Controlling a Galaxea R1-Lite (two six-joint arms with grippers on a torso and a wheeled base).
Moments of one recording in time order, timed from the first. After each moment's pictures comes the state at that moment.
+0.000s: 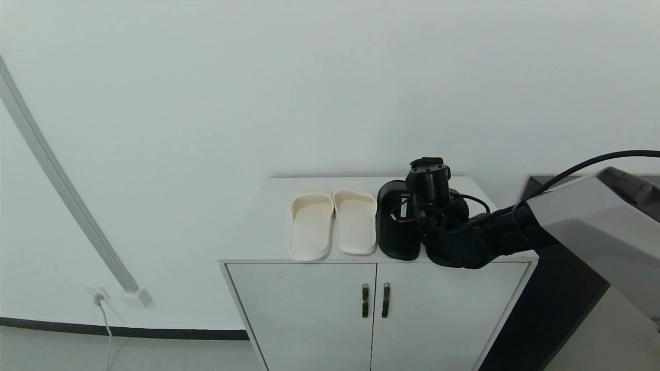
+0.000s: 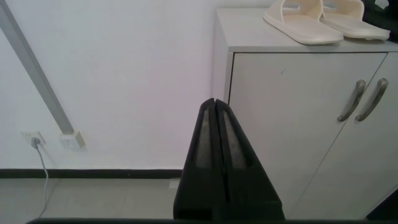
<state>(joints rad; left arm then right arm) 0.00 0.00 0.00 0.00 0.05 0.01 0.59 2.23 -1.44 -0.52 -0.70 0.20</state>
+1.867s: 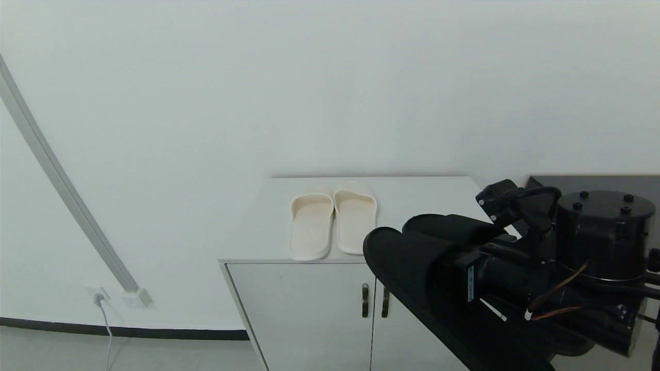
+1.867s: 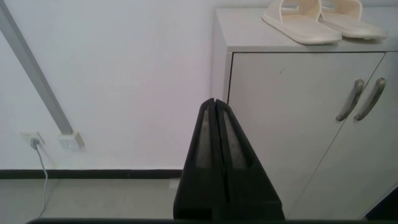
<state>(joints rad) 0.00 0.00 0.00 0.01 0.04 0.01 0.75 1.54 -0.64 -0.65 -0.14 0.12</state>
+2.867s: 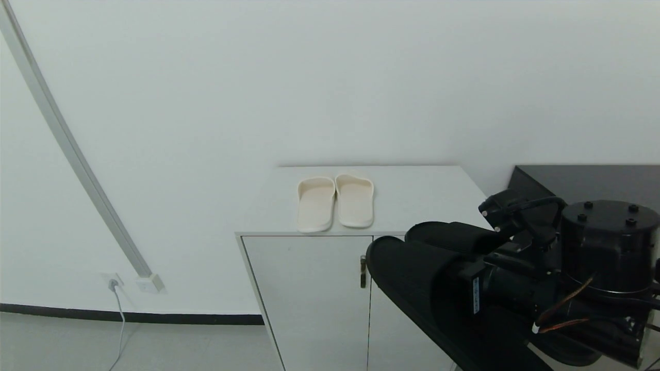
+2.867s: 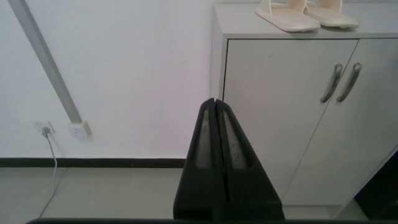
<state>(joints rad) 0.00 0.00 0.00 0.01 0.04 0.01 0.75 1.53 -0.61 -0.65 -0.13 0.11</state>
